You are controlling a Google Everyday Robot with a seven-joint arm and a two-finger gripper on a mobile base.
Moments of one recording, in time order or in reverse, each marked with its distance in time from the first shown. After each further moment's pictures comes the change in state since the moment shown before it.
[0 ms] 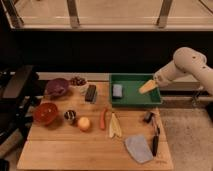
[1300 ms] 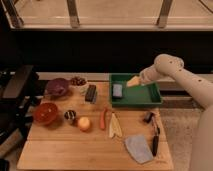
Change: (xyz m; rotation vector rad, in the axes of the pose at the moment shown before) arm -0.064 -0.011 0.088 0.071 -0.114 0.287
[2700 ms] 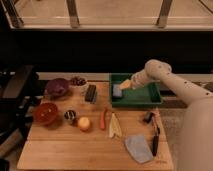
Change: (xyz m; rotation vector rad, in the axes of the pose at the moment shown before) arm 0.002 0.025 0.053 -0.084 0.010 0.033
